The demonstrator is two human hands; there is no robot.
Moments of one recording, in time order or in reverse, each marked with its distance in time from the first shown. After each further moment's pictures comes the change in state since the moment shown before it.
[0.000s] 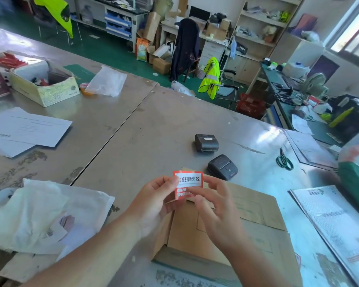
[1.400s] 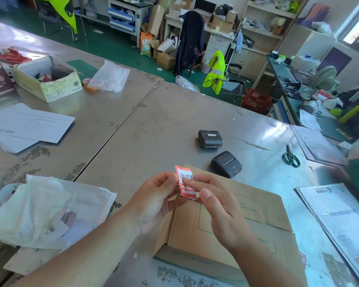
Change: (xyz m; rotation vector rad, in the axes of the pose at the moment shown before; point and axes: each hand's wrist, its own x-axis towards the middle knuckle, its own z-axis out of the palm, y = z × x) left_hand 0.000 0.007 -0.002 0.013 -0.168 0.027; right_hand 0.008 -0.008 -0.005 0.282 -0.141 -0.101
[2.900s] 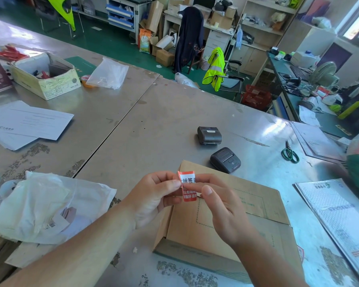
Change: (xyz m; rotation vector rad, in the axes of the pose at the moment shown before) left_hand -0.003 -0.001 -0.004 0.168 0.026 -0.004; right_hand -0.005 0.000 -0.009 -0.123 -0.031 -0.006
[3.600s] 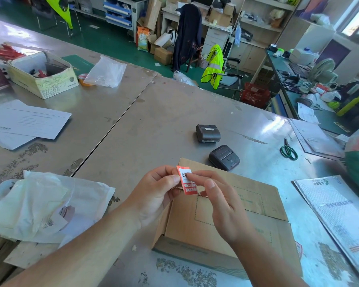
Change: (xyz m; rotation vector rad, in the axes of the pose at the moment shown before) left_hand 0.005 -0.008 0.010 -0.069 0.020 0.106; right_hand -0.003 -0.001 0.001 0.088 0.070 0.078
